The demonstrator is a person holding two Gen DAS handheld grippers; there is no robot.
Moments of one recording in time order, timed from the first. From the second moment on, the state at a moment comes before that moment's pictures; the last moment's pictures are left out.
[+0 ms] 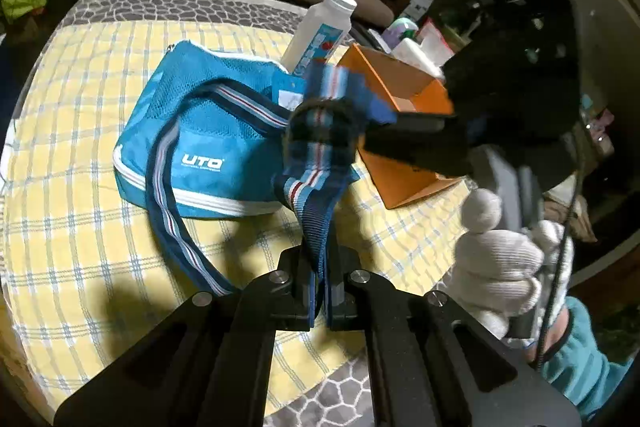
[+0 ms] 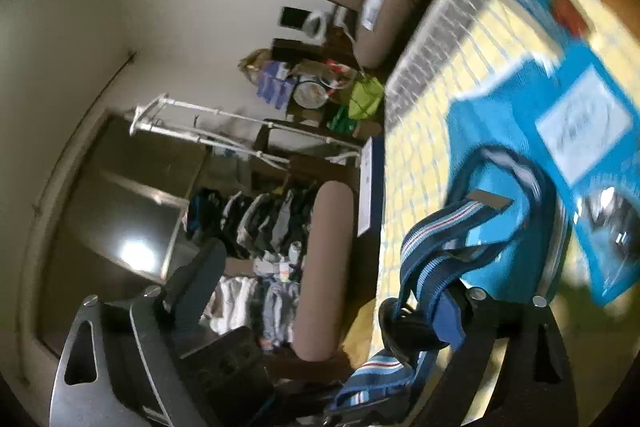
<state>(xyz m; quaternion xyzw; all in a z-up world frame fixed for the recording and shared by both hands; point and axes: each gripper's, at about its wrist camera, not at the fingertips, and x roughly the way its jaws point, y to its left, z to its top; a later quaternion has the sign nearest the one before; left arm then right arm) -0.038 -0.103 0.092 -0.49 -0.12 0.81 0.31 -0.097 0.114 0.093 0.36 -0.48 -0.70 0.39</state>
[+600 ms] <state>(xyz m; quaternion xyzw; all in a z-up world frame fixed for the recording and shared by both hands) -0.030 -0.070 0.177 -0.43 -0.10 0.84 0.31 -0.048 0.131 0.195 0.28 -0.43 -0.72 0.46</state>
